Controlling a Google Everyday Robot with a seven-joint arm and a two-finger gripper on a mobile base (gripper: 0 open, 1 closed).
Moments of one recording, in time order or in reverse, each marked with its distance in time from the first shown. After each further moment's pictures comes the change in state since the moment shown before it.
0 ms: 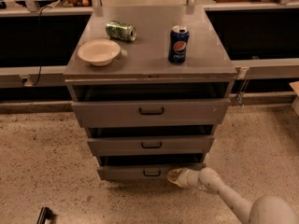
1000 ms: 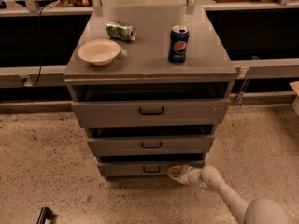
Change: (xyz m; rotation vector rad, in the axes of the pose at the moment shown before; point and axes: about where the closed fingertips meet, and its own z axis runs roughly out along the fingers) arm 0.007 -0.028 0.010 0.038 -0.036 -0.022
